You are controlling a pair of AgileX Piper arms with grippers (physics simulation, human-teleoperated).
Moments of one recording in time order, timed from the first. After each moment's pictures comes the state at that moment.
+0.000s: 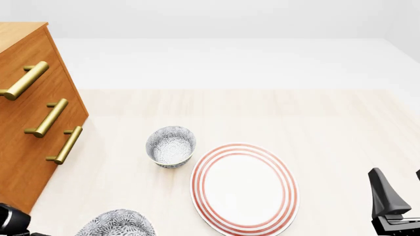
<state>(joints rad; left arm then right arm) -0.85 0.34 -0.40 0.89 -0.60 0.01 0.00 -0.01 0.01 -0.04</state>
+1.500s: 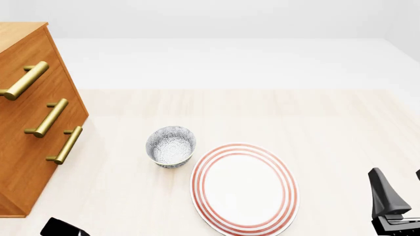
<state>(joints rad) -1.04 0.59 -0.17 0.51 -0.73 0.01 0.00 -0.01 0.01 -0.04</state>
